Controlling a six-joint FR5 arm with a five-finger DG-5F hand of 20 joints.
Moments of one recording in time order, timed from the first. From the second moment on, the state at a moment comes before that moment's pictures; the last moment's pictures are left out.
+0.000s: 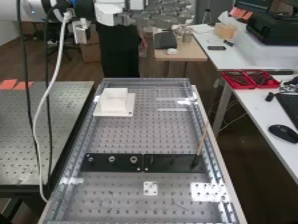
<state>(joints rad) 1.54 -1.64 -1.66 -3.01 -1.56 -0.62</state>
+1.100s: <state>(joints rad) 1.46 -1.96 -1.85 -2.57 -1.28 -0.33</state>
